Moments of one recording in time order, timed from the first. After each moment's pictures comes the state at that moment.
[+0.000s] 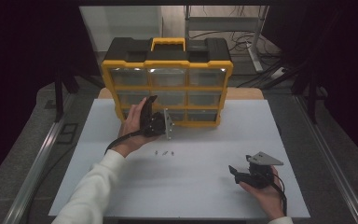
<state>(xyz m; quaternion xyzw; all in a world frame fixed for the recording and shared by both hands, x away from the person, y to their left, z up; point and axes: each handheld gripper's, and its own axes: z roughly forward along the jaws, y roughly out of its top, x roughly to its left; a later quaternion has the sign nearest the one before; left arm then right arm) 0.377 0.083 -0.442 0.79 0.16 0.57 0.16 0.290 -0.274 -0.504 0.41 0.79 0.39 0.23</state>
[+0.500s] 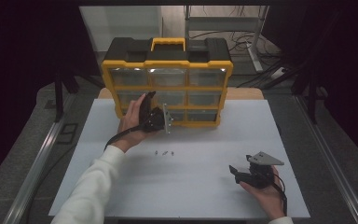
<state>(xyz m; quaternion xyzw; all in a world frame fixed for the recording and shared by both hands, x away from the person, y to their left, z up) 0.390 0.087 -0.439 0.79 0.16 0.58 0.15 0.290 -0.275 -0.504 0.41 0.79 0.39 0.23</state>
